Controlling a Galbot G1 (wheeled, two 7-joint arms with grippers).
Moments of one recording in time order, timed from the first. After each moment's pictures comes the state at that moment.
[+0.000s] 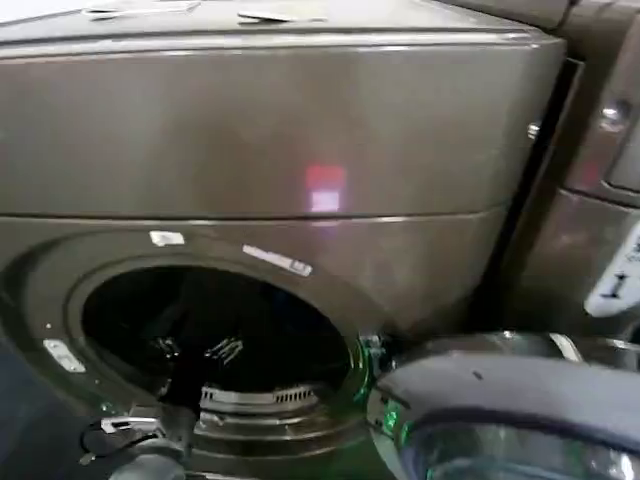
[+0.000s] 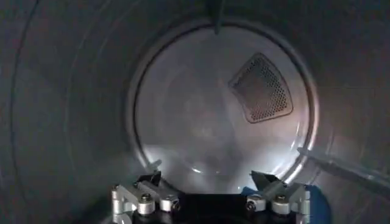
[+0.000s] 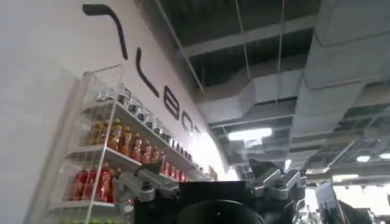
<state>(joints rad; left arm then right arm) 1.44 -1.25 -0.47 -2.19 -0.22 0.19 -0.20 -1.81 0.88 2.51 1.68 0.75 -0.25 -0.02</state>
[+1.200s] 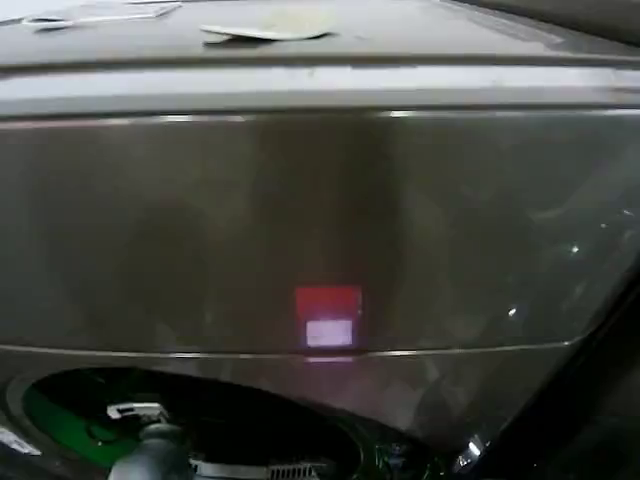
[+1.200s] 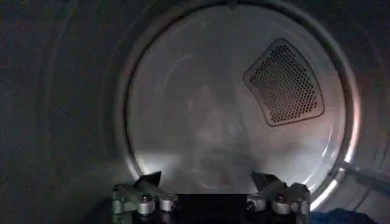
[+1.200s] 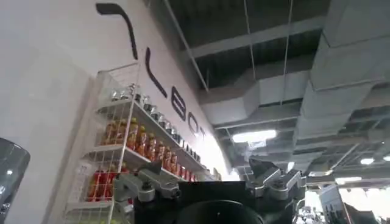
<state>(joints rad) 1.39 -1.25 -0.47 -2.15 -0.24 0.19 -0.19 -1.81 0.89 2.51 1.67 0.75 -0.23 -0.03</state>
